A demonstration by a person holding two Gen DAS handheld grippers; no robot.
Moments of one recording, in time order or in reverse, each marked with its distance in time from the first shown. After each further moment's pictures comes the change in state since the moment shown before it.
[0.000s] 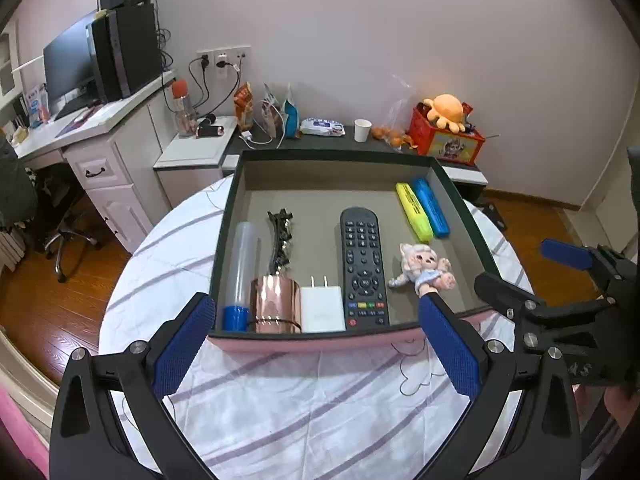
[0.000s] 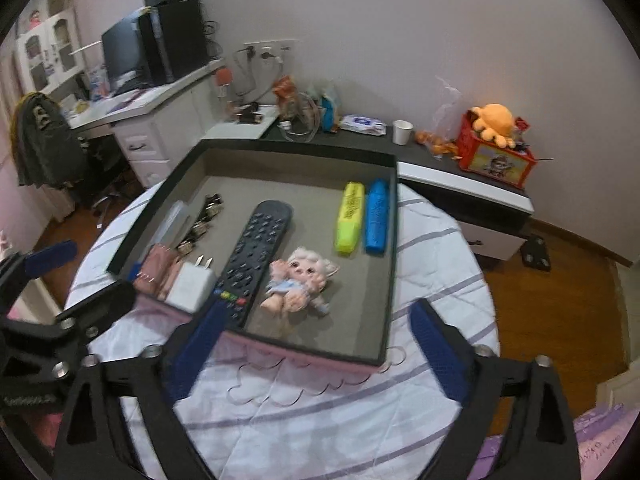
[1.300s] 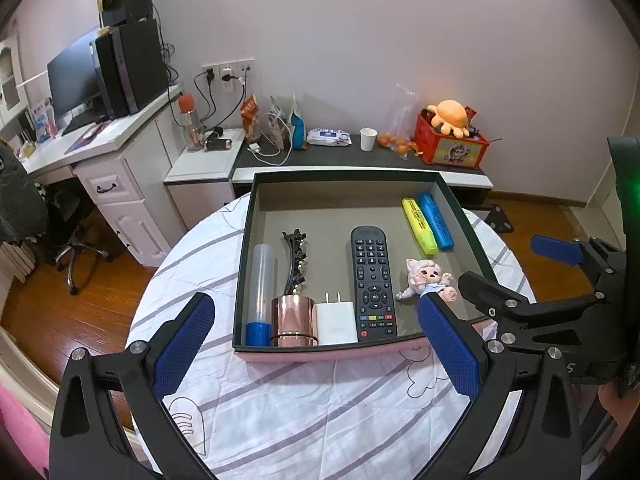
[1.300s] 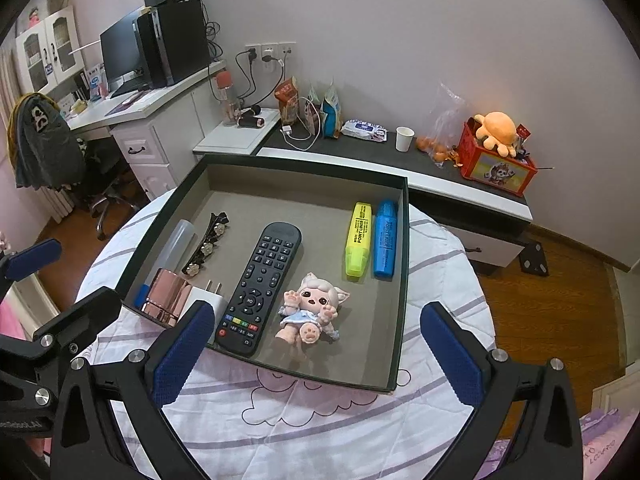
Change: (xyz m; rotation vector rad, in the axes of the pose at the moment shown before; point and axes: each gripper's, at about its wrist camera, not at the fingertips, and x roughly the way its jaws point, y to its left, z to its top) left arm -0.024 0.002 0.015 0.032 -0.023 0.036; right arm -0.003 0.015 0.021 -0.013 -0.005 0.018
